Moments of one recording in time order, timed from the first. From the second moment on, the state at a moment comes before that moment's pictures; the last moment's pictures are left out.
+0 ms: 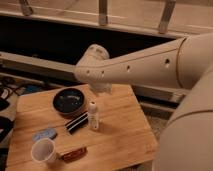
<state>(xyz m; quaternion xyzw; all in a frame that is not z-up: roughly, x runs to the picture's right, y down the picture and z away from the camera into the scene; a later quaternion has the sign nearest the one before) -0.015 0.018 0.697 -0.11 0.15 0.66 0.73</state>
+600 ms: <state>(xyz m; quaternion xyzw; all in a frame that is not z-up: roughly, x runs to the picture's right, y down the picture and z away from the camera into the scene) -0.055 0.044 0.765 -0.25 0.05 0.69 0.68</state>
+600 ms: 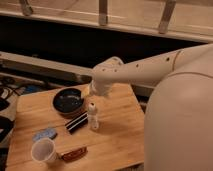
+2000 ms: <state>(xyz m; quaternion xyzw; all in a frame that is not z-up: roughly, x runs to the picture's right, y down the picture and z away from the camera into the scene) -0.065 0.058 0.776 -0.26 0.04 0.68 0.69</state>
